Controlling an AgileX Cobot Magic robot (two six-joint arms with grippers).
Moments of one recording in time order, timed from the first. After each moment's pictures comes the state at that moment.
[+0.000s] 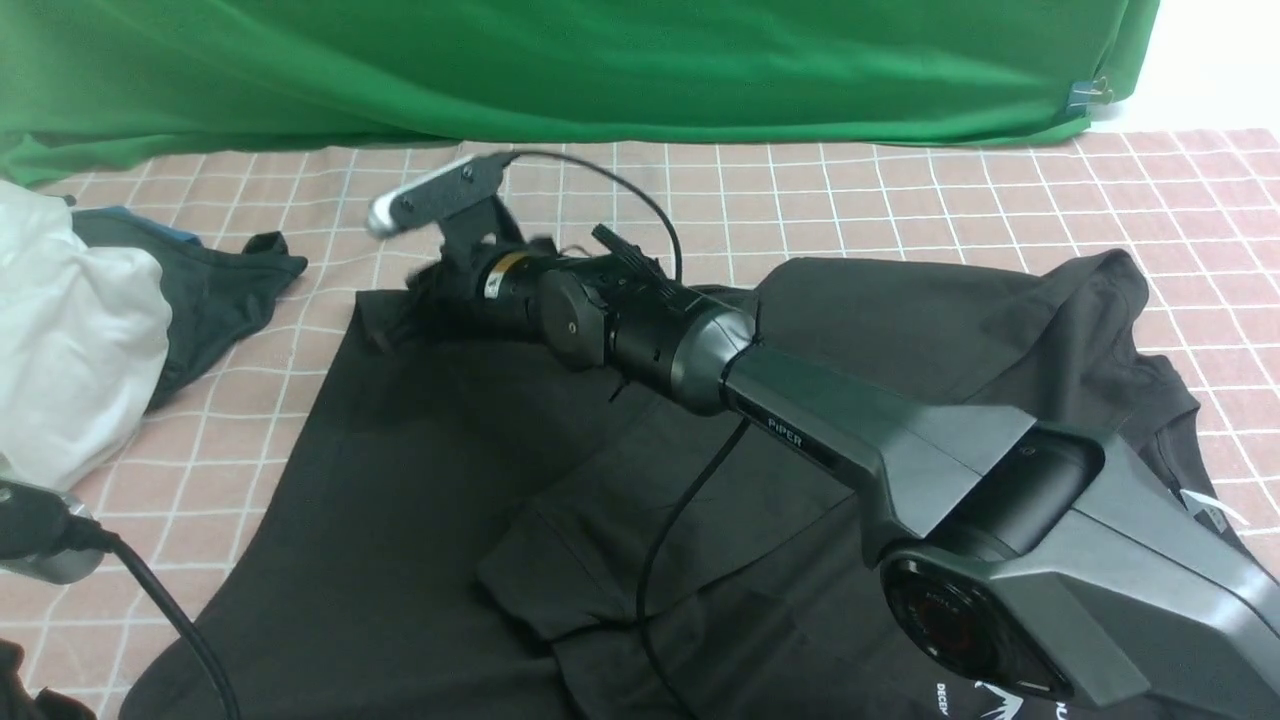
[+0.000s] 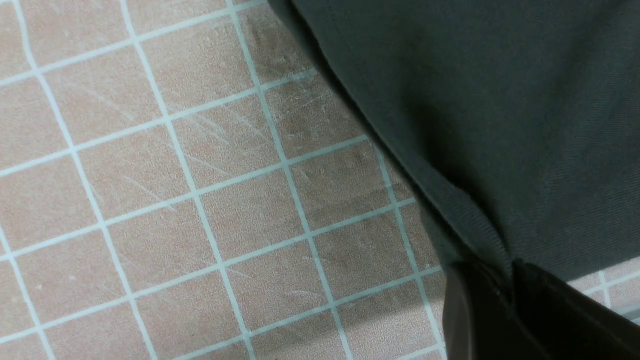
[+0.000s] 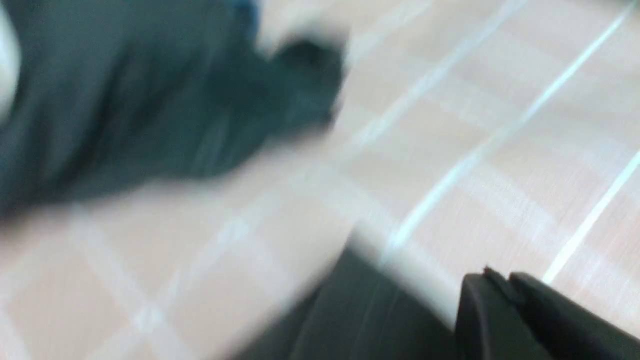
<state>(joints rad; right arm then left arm) 0.70 2.75 -2.45 0.31 0.16 -0.20 -0.02 0.75 -0.61 -0.13 1.21 0.28</state>
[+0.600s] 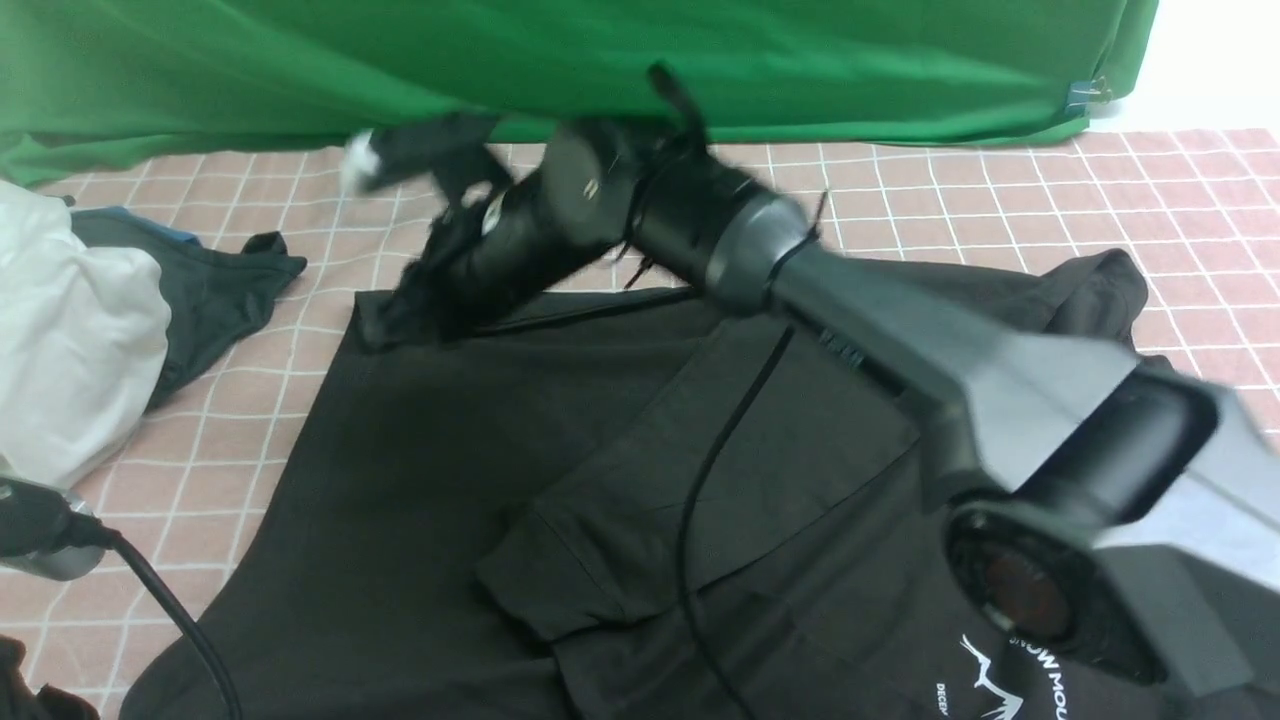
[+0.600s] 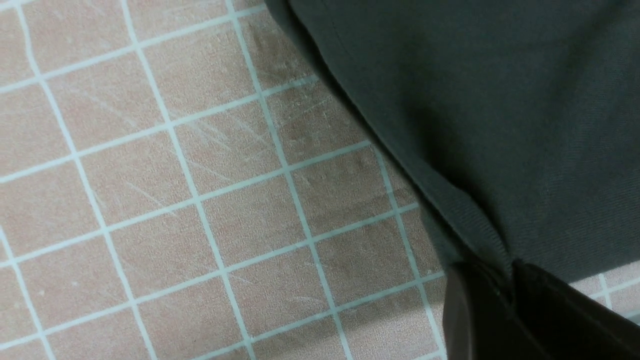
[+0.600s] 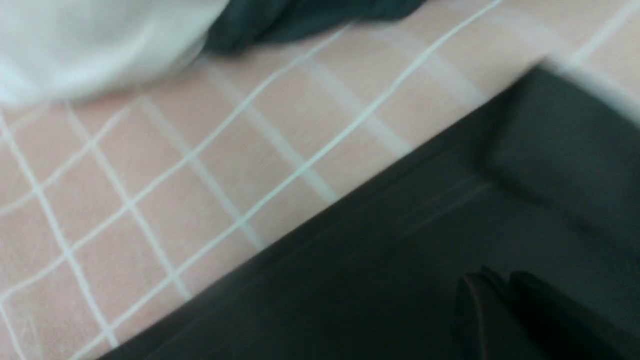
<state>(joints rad) 0.72 2.61 -2.45 0.44 0.83 -0.24 -0.02 0.75 -0.61 -0.13 1.21 0.28</state>
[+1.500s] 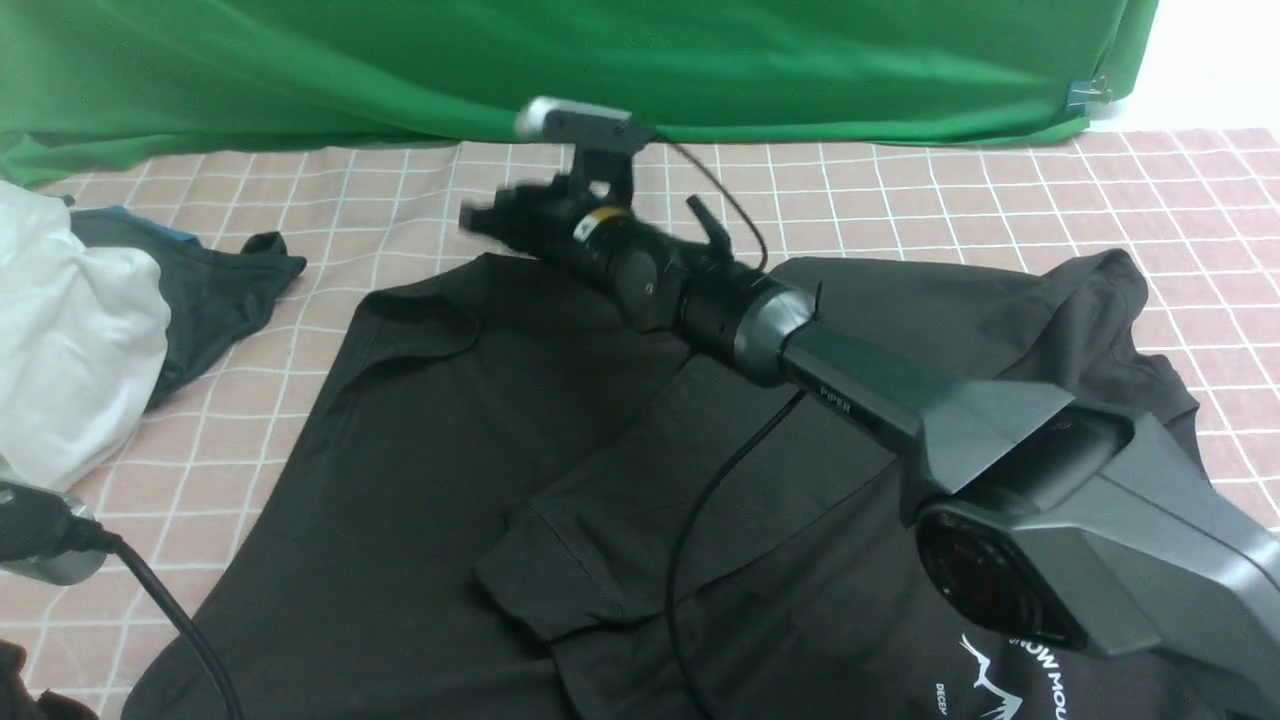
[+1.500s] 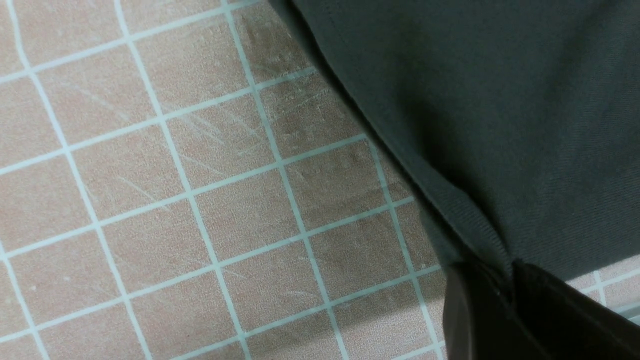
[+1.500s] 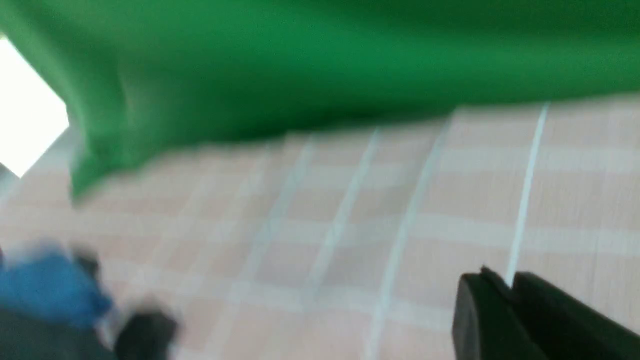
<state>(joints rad) 0.60 2.77 -2.45 0.55 0.00 0.02 -0.02 0.75 -0.61 -0.14 1.22 0.28</state>
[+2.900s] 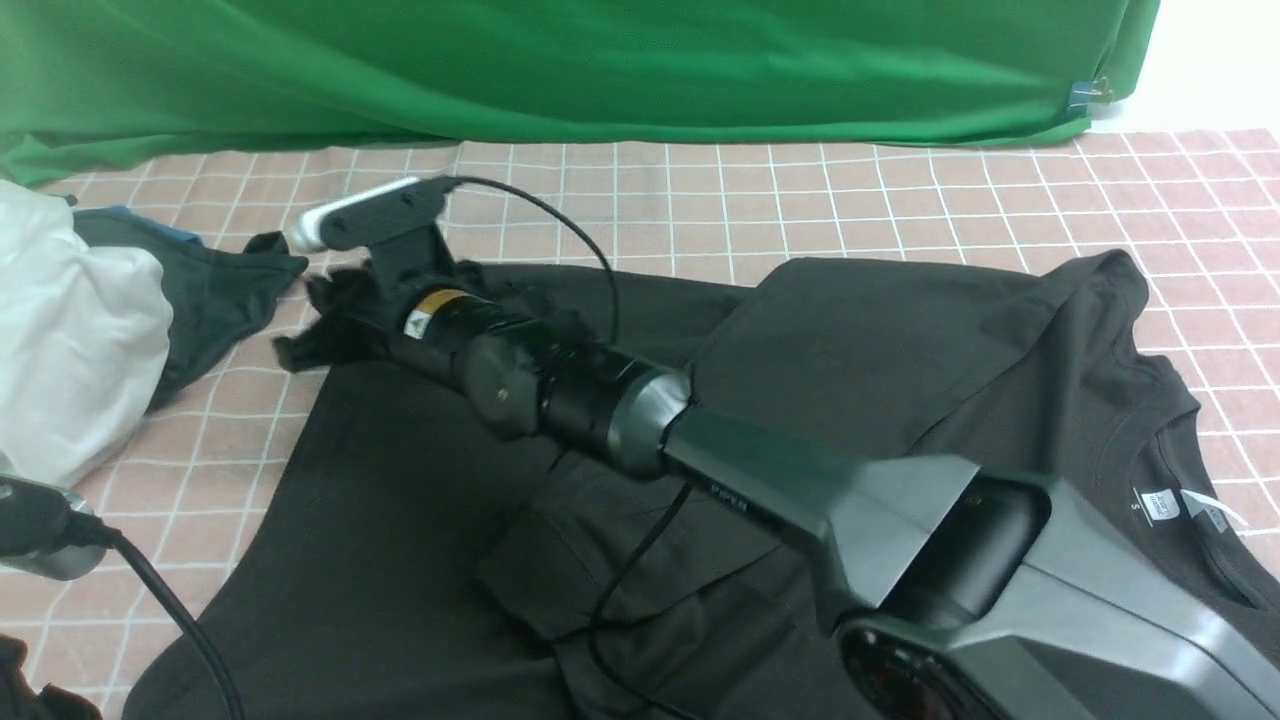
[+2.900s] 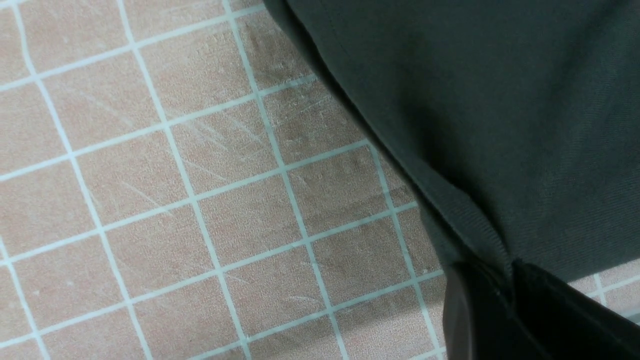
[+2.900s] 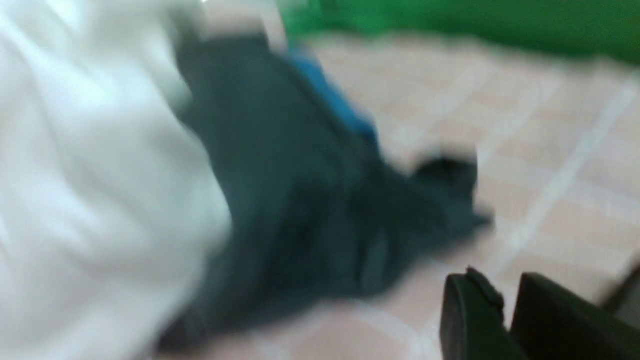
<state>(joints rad) 0.82 2.77 -2.45 0.41 -0.03 -0.19 -0.02 0.75 -0.61 -0.14 1.21 0.28</state>
